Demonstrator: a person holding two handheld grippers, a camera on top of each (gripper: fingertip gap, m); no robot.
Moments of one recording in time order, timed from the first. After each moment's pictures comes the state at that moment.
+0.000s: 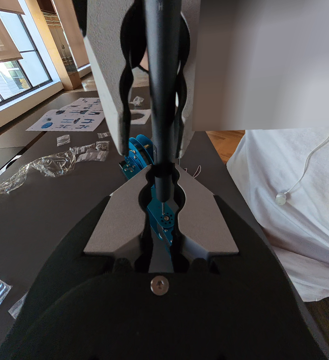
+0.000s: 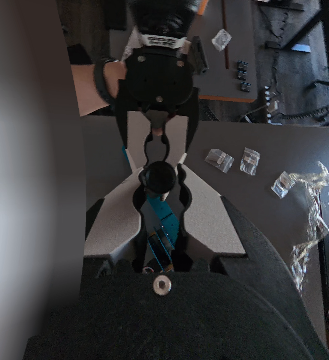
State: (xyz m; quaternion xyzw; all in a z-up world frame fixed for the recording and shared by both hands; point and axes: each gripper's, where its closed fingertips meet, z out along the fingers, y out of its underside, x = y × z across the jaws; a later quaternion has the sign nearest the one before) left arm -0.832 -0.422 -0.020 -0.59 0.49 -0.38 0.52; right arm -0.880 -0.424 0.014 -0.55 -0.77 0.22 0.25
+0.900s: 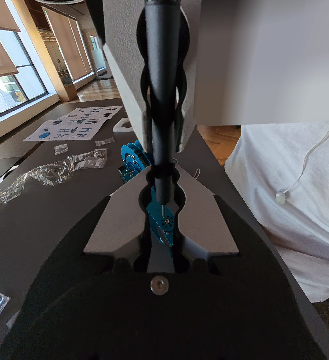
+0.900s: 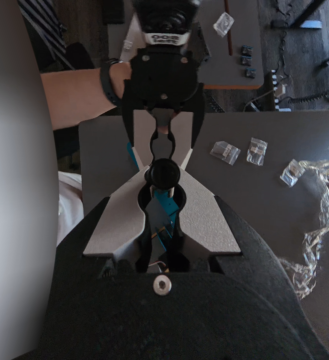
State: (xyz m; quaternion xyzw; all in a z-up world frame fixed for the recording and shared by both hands) left arm -0.832 -0.423 -0.017 -0.57 0.50 -0.39 0.53; right arm -0.877 -0.427 0.014 -0.58 -0.75 0.21 0.23
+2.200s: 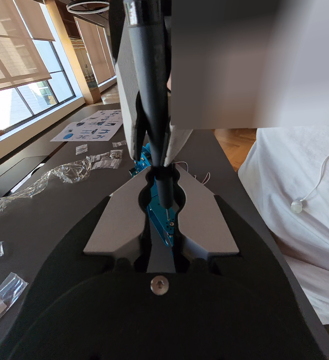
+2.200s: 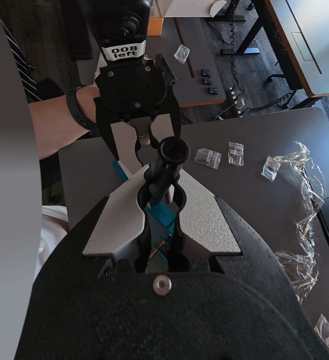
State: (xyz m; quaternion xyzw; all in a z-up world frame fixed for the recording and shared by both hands) left arm -0.834 -0.419 -0.011 -0.58 0.47 -0.36 0.56; right arm -0.884 -0.418 0.012 -0.61 -0.69 0.21 0.32
